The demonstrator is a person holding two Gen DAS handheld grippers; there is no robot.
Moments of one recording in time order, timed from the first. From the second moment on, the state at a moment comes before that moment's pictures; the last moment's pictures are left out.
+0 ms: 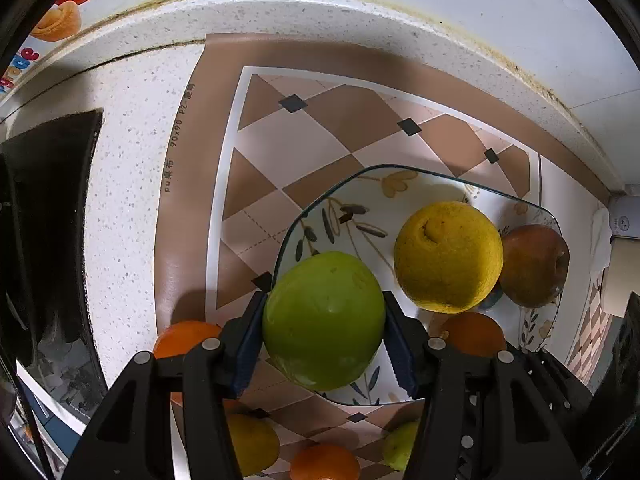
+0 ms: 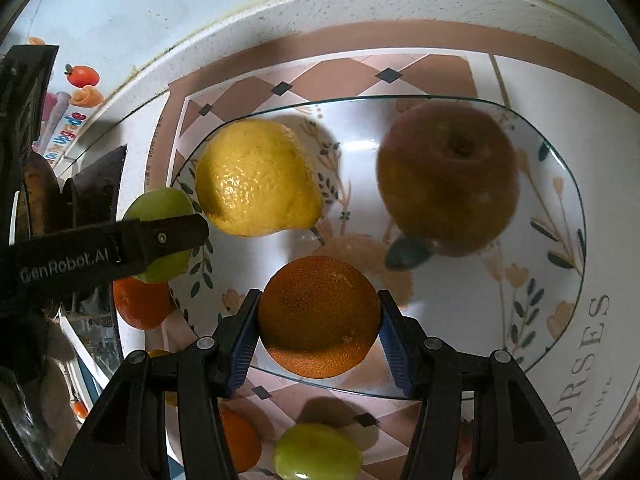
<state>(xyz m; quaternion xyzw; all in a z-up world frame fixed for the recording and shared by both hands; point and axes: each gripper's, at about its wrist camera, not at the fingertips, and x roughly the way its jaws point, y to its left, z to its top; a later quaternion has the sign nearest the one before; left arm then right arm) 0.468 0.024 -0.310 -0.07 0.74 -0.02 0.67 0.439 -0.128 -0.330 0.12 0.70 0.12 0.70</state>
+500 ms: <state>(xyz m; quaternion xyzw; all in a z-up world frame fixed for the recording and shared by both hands) 0.467 0.027 -0.285 -0.07 0.72 -0.01 0.69 0.422 -0.148 -0.313 0.09 0.72 0.09 0.69</state>
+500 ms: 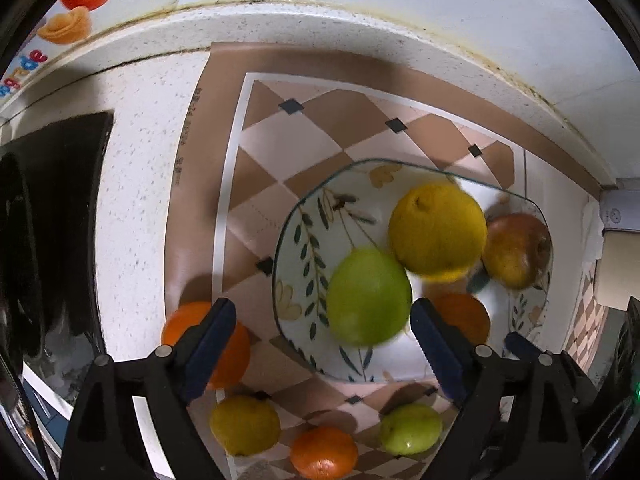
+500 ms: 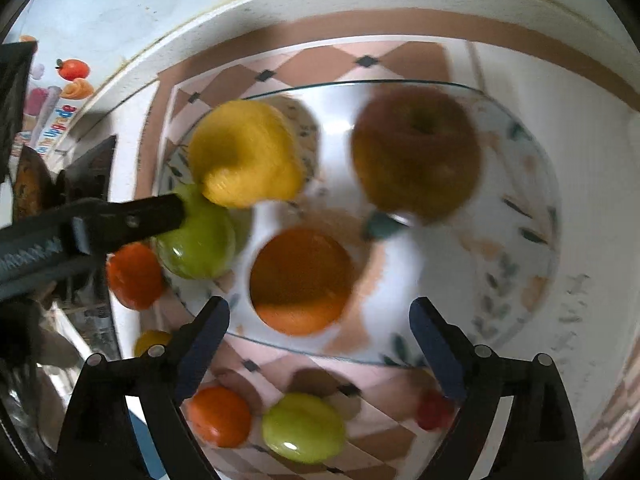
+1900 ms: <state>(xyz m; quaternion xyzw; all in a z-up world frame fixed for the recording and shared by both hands) 0.213 0.010 -0.080 0.00 0.47 -0.01 0.88 0.215 -0.180 -0.082 0.04 0.51 0.01 0.86</state>
